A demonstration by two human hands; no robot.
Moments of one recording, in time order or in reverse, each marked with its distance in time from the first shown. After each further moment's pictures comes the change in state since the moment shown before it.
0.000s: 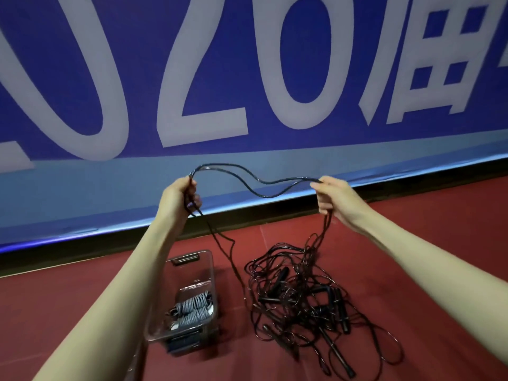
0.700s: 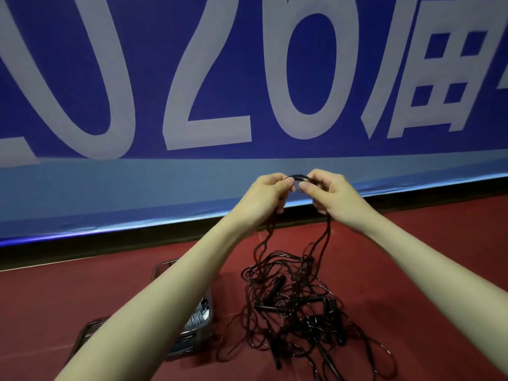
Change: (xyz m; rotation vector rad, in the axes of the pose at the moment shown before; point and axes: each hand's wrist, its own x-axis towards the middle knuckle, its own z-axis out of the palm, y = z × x) left_hand -0.083 0.014 0.121 0.438 -0.531 0.169; right_hand -0.023 -0.043 0.013 -0.407 -0.111 -0.320
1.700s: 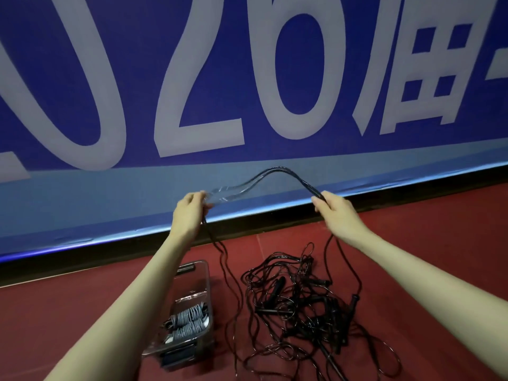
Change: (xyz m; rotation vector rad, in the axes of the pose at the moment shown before) left_hand 0.006 -0.075 -0.095 0.085 0.566 -0.213; right_hand -0.005 0.064 0.000 -0.242 0.221 0.183
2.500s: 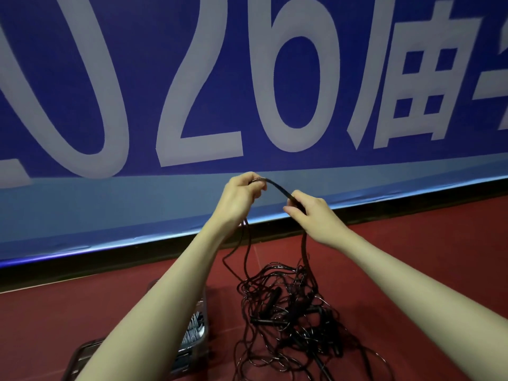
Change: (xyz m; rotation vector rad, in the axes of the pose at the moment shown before) left_hand -0.043 0.081 0.056 0.031 -0.326 0.322; right_hand -0.011 -0.058 -0.006 -0.085 -0.184 -0.225
